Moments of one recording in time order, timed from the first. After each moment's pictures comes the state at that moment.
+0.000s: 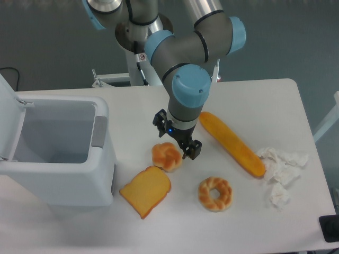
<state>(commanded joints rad) 2.45 -1.87 -1.67 -1.21 1.48 1.23</state>
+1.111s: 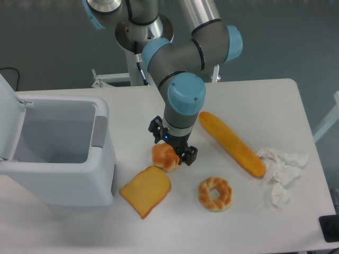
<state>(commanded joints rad) 2.43 -1.91 -1.68 -1.16 1.44 1.14</state>
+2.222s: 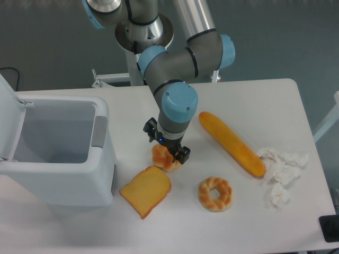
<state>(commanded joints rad) 2.41 -1.94 -1.75 -1.15 1.48 1.14</state>
